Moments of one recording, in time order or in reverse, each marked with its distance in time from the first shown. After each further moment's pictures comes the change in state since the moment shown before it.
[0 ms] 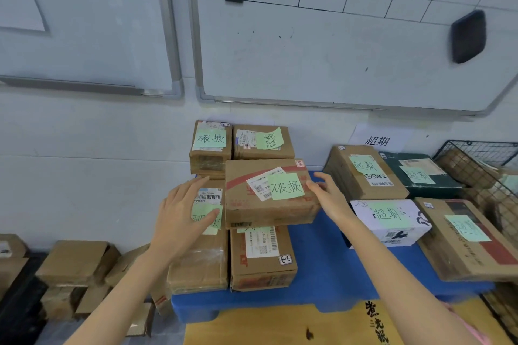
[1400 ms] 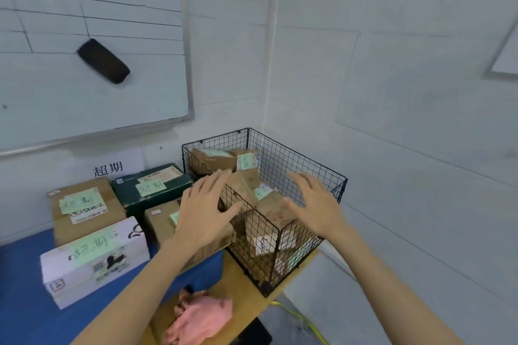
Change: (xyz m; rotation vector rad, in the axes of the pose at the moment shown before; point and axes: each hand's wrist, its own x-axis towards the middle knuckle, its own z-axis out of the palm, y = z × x) left_hand -0.058 0.601 0.268 -0.019 -0.240 0.660; right_hand -0.221 0.187 -0.547 -0.839 0.519 -0.026
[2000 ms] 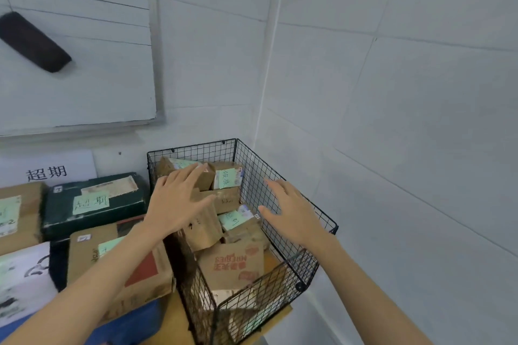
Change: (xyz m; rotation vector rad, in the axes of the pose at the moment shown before) left_hand 0.156 0.014 0.080 0.142 -0.004 -0.145; right_hand 0.149 0.102 0.010 0.125 -0.108 -0.204
